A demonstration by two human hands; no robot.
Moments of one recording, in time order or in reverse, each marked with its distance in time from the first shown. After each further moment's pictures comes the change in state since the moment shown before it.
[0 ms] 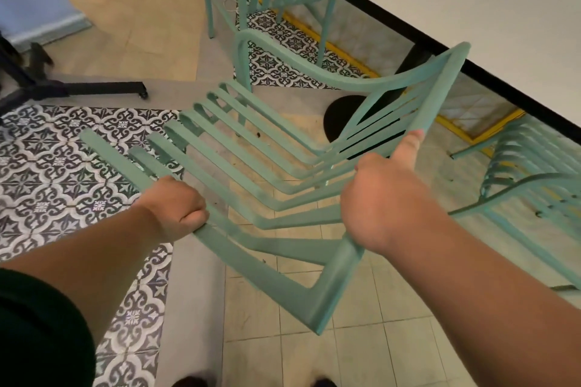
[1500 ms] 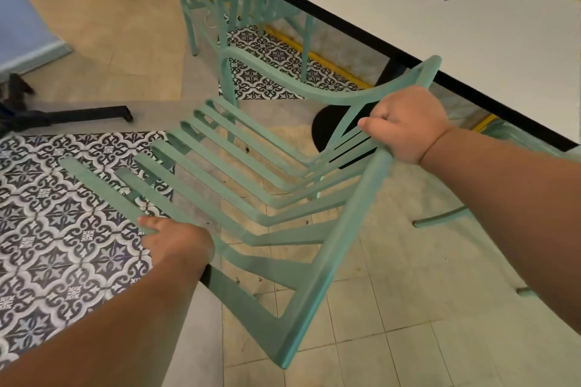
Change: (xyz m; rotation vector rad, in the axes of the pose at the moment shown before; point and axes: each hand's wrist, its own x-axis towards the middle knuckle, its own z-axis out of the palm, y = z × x) left_hand 0.033 0.089 -0.041 -0.909 0.027 -1.439; right_hand 0.133 0.120 -0.024 0.256 0.559 -0.339
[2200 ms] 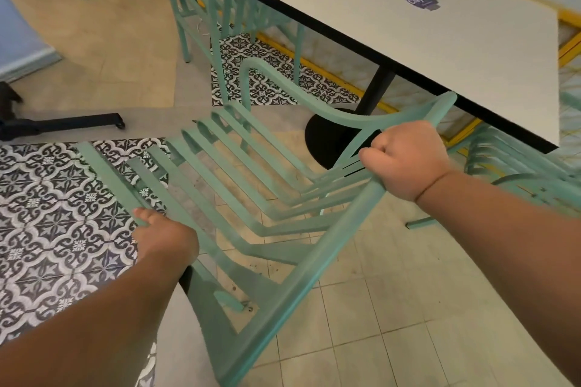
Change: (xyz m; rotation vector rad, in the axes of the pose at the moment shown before) left_hand 0.021 0.006 -0.015 0.135 -0.002 0.142; right_hand -0.040 -0.015 0.013 -0.151 0.055 0.040
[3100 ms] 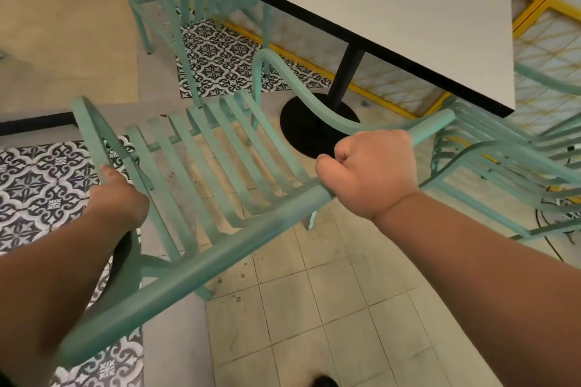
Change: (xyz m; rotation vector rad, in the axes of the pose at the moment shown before) left_hand 0.052 0.012 -0.027 0.169 -0.021 0.268; right_hand -0.056 -0.051 -0.001 0.091 0.109 0.191
